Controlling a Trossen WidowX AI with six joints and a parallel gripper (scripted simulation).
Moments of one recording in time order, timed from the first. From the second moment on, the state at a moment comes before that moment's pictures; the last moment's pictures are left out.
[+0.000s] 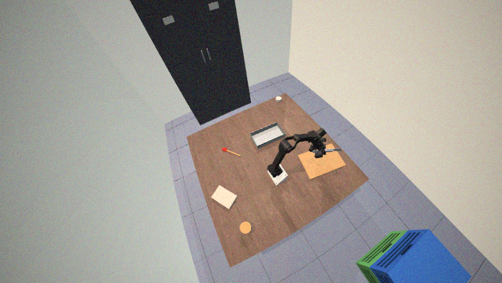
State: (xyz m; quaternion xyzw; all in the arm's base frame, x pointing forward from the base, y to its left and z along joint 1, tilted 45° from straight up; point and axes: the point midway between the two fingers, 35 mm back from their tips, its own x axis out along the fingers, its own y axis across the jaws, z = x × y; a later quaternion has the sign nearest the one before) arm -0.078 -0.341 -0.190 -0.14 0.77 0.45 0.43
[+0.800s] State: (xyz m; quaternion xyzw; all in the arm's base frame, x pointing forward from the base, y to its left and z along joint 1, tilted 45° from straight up) arm -0.089 -0.337 -0.197 -0.05 0.67 0.47 0.58
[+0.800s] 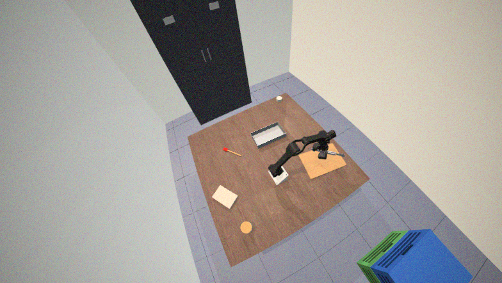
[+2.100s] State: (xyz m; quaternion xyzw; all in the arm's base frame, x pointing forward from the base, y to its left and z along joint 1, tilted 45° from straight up) arm -0.095 -0.326 -0.185 0.04 0.56 0.44 0.70
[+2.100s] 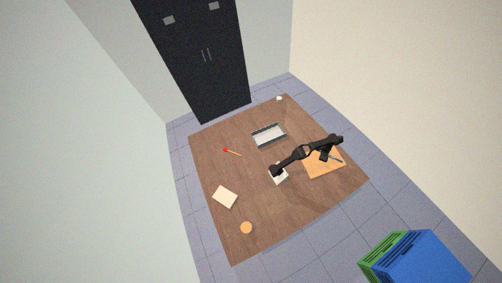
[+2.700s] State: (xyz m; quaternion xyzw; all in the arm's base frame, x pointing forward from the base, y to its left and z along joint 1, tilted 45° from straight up) arm -0.095 -0.308 -0.209 0.05 0.56 0.43 0.71
